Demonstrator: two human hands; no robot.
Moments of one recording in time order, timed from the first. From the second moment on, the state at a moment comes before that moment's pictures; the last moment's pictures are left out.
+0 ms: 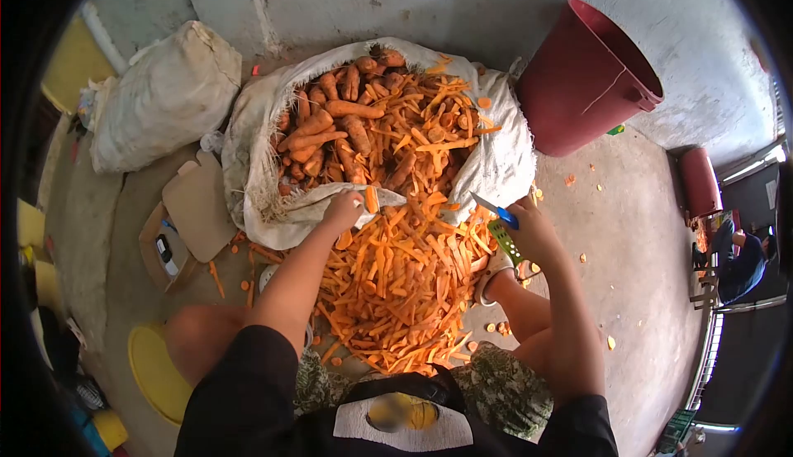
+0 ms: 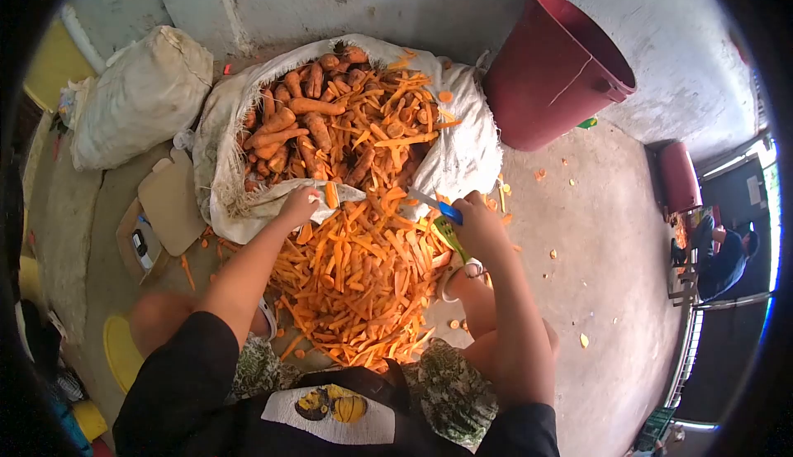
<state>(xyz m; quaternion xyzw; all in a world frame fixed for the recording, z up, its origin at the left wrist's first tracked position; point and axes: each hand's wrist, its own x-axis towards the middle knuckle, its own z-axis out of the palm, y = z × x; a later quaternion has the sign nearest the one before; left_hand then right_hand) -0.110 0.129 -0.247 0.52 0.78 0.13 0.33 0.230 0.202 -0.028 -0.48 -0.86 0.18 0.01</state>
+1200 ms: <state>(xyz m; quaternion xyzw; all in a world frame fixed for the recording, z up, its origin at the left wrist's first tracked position) -0.074 0.055 -0.324 0.48 0.75 0.27 0.36 0.222 0.216 -0.053 -0.49 -0.83 0.25 -0.12</state>
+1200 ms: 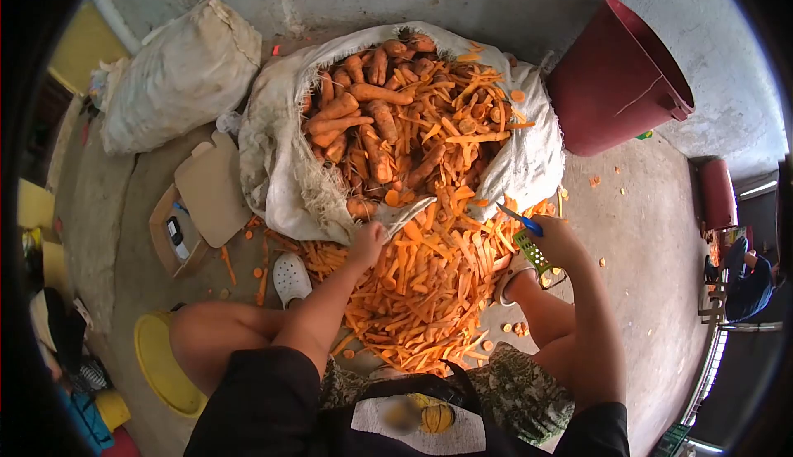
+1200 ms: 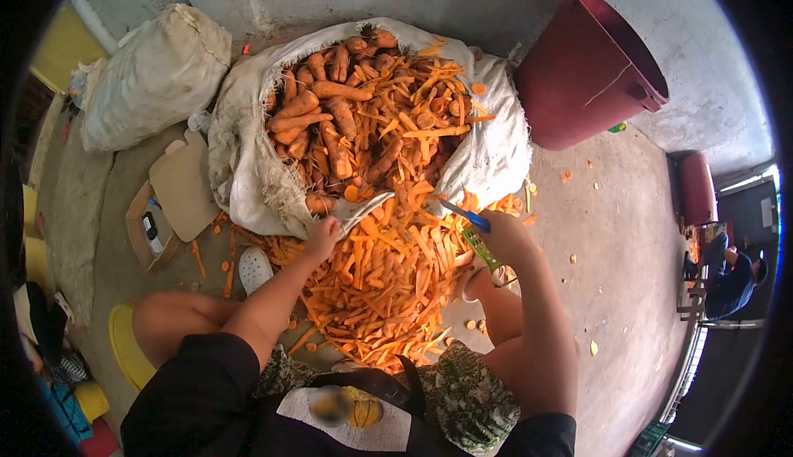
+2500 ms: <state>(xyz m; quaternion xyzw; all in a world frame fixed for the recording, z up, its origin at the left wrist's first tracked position) -0.124 0.098 0.045 0.28 0.23 0.66 0.66 0.192 0.180 0.004 -0.48 -0.83 0.25 0.08</state>
